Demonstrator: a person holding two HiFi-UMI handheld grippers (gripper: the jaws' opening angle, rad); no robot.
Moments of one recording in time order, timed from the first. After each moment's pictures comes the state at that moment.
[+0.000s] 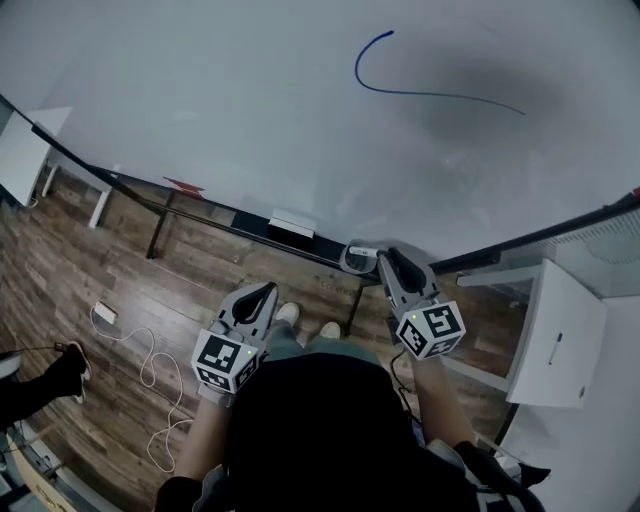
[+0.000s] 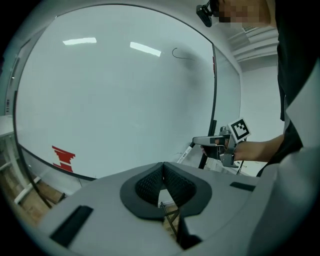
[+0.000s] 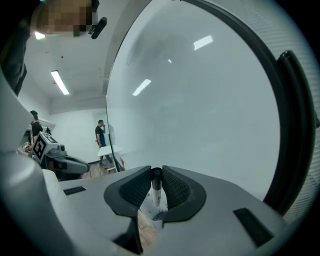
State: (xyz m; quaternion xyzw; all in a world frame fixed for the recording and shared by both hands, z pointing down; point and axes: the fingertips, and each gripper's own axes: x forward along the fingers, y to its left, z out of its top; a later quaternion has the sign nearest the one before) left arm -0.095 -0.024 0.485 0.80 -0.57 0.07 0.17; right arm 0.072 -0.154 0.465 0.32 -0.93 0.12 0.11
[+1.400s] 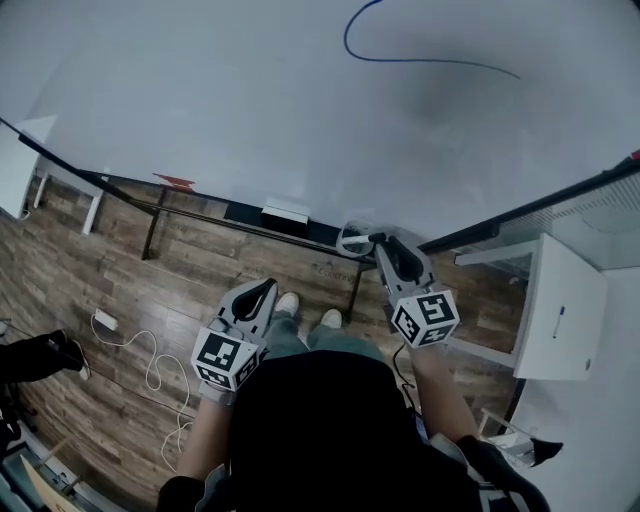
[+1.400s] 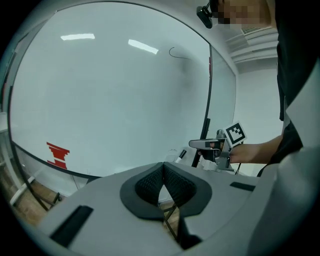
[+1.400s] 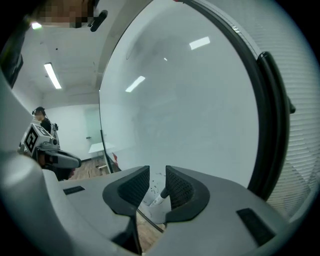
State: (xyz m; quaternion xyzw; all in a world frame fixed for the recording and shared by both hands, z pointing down) left arm -0.089 -0.009 0.492 0.82 -0.54 0.08 0.18; right arm 0.083 -0.141 0.487 0.36 -0.91 0.12 0.13
